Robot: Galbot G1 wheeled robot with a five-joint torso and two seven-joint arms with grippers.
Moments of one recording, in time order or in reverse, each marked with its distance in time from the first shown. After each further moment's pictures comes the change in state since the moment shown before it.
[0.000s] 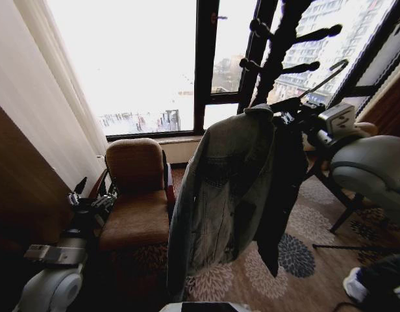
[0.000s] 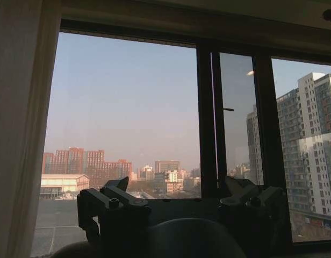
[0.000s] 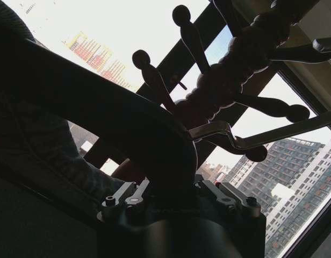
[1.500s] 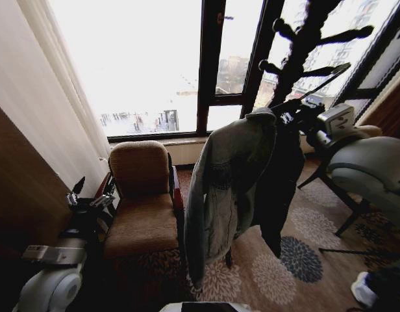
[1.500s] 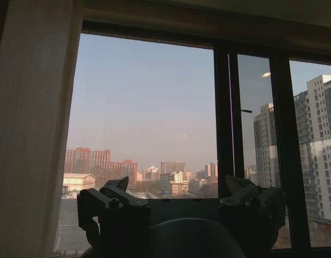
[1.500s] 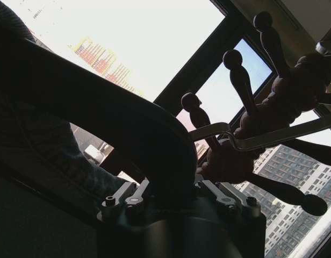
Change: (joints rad) left arm 0.001 -0.004 -0.007 0.001 -0.007 -0.007 0.002; right arm -0.005 0.005 0.005 0.012 -0.001 -0.005 0.011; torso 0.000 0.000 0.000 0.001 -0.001
